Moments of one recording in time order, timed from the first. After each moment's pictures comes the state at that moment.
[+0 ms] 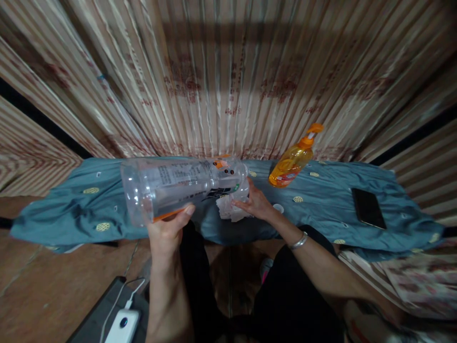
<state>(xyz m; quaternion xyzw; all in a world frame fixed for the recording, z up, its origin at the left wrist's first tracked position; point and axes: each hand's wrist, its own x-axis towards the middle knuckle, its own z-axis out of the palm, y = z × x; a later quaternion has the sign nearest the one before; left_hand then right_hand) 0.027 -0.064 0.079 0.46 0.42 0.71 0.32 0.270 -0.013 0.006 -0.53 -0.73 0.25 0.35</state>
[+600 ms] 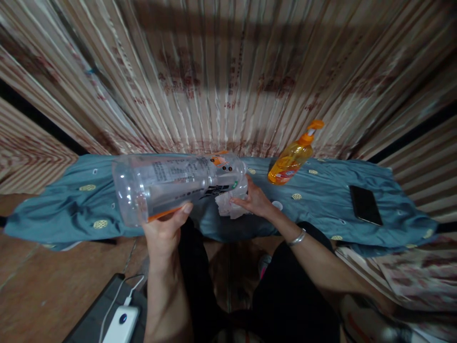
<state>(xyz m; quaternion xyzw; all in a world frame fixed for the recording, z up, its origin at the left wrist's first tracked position) 0.027 -0.069 0.080 0.47 0.40 0.72 0.31 0.271 -0.012 0.004 -0.53 -0.74 0.25 0.34</state>
